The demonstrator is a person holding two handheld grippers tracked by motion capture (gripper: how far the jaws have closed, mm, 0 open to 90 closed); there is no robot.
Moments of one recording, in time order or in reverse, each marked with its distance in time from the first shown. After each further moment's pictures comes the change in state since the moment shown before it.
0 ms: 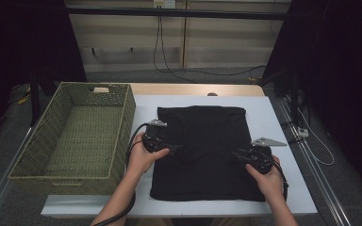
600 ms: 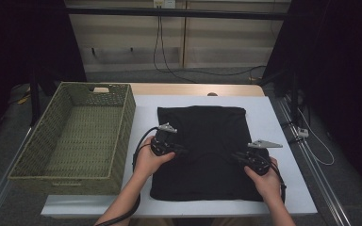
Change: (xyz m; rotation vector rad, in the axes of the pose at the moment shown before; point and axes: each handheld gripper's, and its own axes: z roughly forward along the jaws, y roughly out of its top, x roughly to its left) left arm -0.013 -0.004 0.019 0.082 -0.101 0.064; right arm -0.001 -0.007 0.005 0.038 -0.026 -0.011
